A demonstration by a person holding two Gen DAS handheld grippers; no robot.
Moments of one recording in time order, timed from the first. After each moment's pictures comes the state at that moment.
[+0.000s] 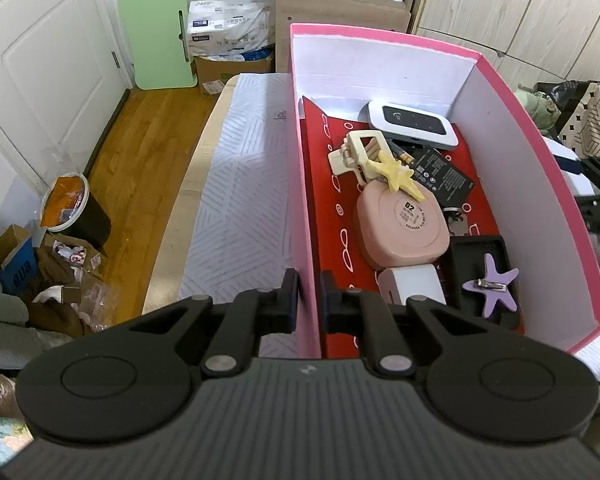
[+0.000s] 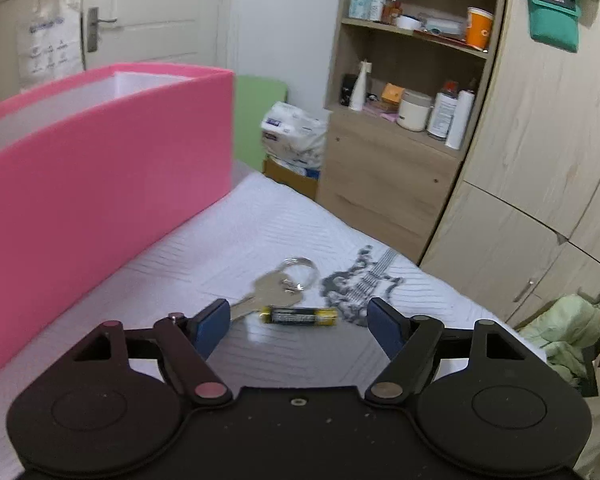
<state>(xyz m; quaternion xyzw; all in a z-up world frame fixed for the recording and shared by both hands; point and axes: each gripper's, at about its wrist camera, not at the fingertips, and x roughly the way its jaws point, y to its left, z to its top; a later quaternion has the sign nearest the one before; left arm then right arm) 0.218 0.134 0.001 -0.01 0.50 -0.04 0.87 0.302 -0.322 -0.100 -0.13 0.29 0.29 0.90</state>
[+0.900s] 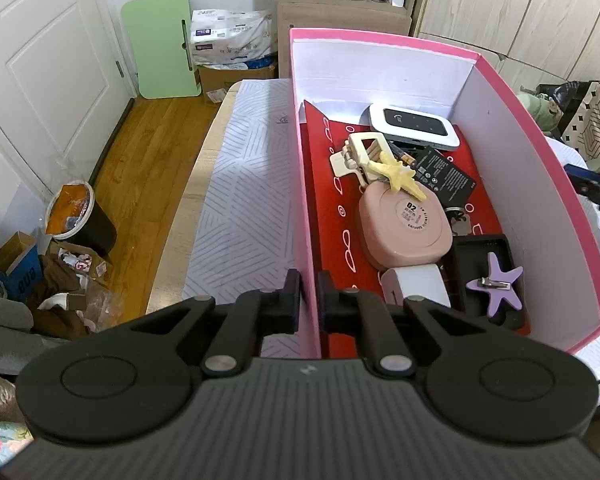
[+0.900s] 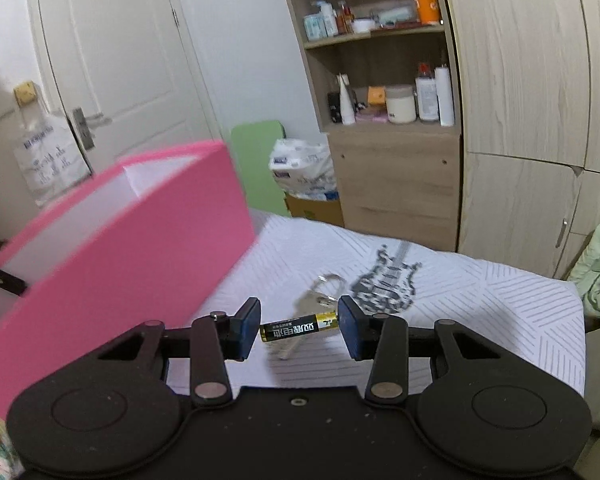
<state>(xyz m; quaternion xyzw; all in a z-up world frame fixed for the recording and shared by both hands) 0.212 0.132 0.000 -0.01 0.49 -0.04 0.87 0.282 -0.351 -0.079 0.05 0.29 0.31 0.90</state>
